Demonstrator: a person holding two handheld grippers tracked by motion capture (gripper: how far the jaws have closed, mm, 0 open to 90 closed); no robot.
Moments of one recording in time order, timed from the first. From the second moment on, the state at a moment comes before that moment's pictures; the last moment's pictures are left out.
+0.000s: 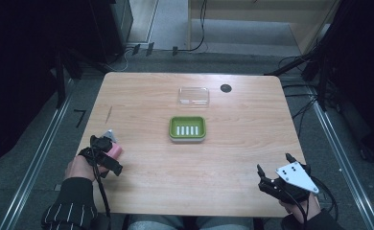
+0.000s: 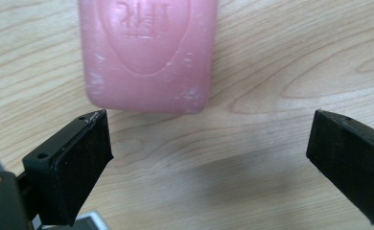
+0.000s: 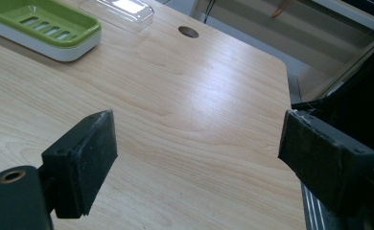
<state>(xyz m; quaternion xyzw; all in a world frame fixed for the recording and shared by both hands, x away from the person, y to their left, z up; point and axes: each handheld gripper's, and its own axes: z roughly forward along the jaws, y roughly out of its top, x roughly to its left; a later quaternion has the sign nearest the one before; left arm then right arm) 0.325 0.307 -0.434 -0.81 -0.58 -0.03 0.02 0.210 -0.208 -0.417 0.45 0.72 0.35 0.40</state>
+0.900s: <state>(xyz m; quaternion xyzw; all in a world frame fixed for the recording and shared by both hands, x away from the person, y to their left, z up) 0.355 0.322 -0.438 -0.82 -0.58 -0.03 -0.01 0.210 -0.208 -0.417 0.45 0.72 0.35 0.40</state>
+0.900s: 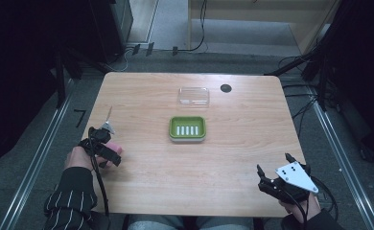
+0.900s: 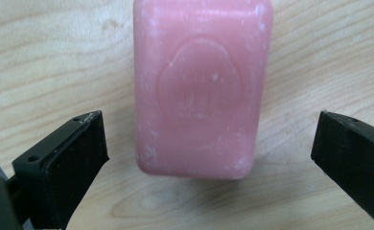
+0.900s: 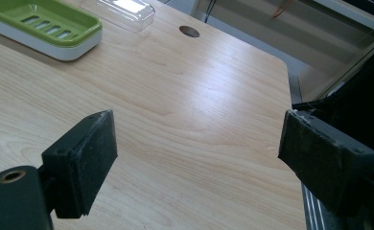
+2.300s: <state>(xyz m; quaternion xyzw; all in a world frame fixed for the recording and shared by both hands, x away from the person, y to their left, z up) 0.370 0.321 -0.448 -0.83 -0.56 -0.04 -0.01 0.210 -0.208 -0.416 0.45 0.72 0.35 0.40</state>
